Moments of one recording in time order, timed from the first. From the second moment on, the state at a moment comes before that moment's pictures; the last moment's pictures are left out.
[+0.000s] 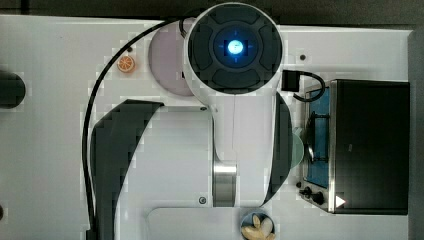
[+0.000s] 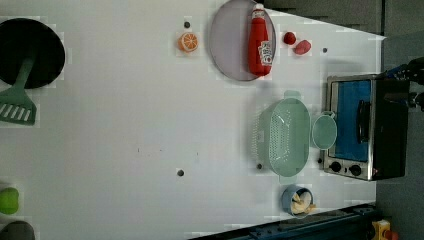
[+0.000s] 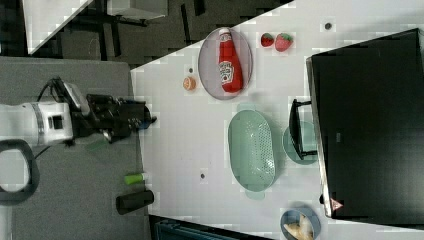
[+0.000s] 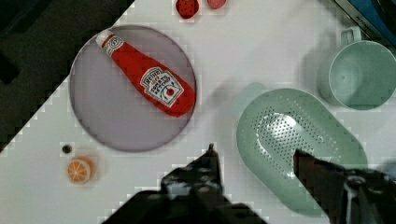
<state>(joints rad) 0.02 -0.03 -0.01 -1.79 -0.01 0.20 0.06</state>
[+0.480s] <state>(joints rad) -0.01 -0.61 -0.07 -2.16 -0.05 0.00 0.07</state>
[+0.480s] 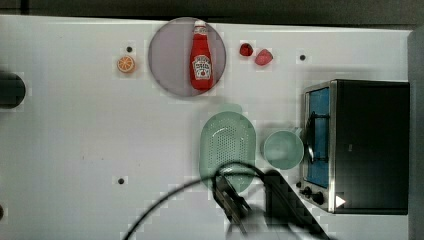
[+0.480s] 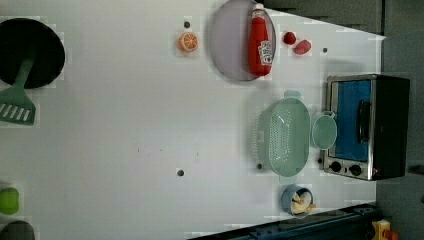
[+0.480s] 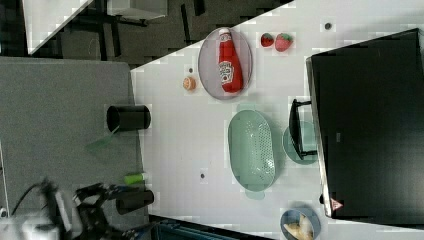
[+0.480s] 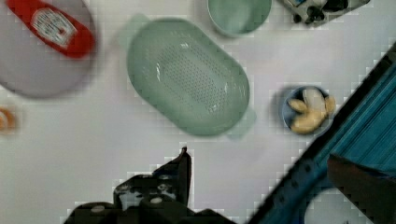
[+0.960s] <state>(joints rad) 0.03 -0.44 -0.08 -2.30 -0.04 0.35 0.13</state>
